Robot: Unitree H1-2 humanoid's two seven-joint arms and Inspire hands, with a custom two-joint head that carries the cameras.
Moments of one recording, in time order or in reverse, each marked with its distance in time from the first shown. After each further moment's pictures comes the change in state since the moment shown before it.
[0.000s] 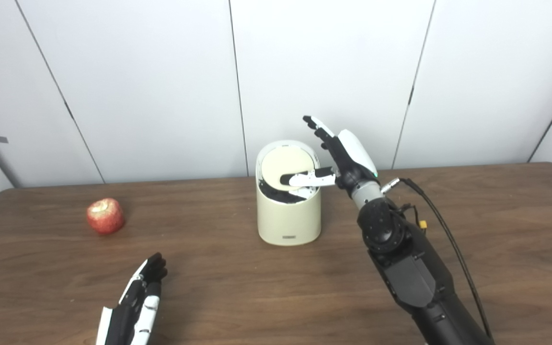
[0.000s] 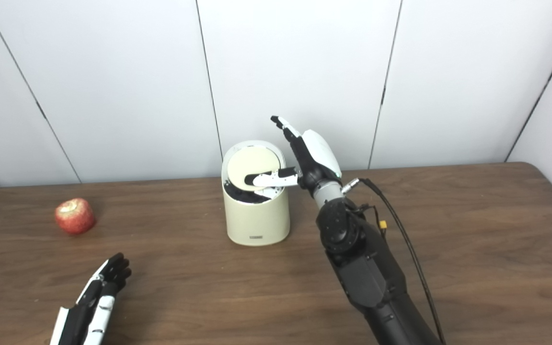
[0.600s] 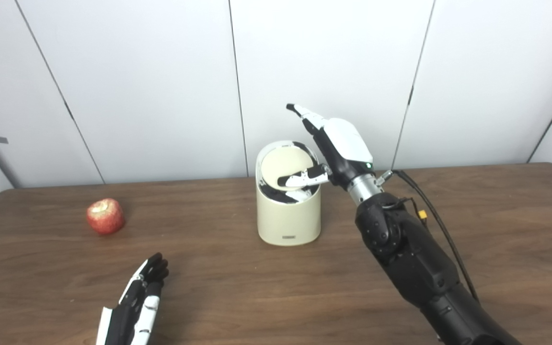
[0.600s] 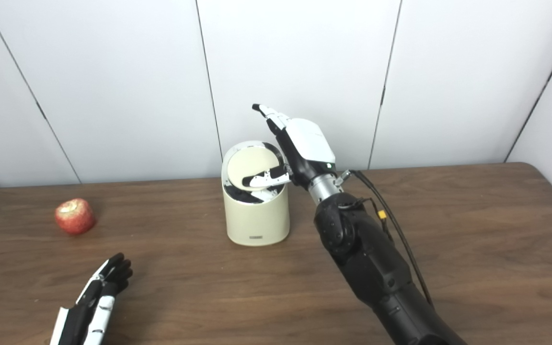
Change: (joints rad) left arm 0.000 -0.002 -0.001 0.000 -0.008 -0.004 0.001; right arm -0.035 -0.072 0.119 0.023 -0.164 -0.130 -0.099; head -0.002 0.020
